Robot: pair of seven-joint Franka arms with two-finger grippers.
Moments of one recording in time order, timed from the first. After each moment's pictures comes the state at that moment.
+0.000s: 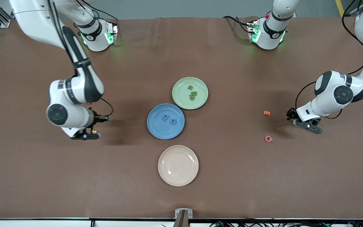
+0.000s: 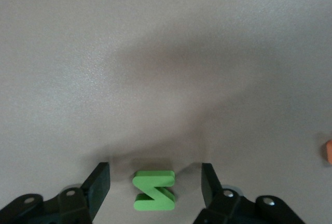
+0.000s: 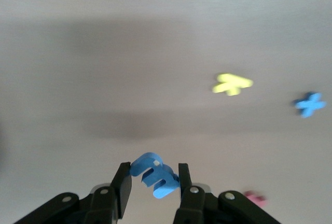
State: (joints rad) left arm 0.92 0.59 -0.76 -2.20 0.71 2.51 0.09; right arm 0.32 0.44 -0.08 -1.87 0.08 2.05 0.24
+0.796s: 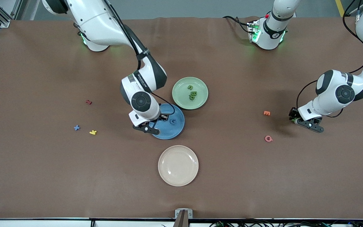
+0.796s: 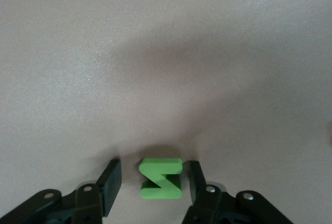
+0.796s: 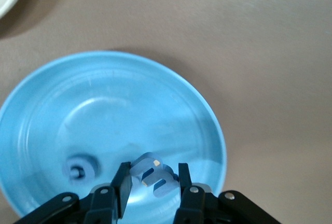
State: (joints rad) left arm 0.94 0.59 -0.76 -2.21 0.71 2.51 0.09; right arm 0.67 0.70 -0.07 -1.58 0.18 2.17 0.77
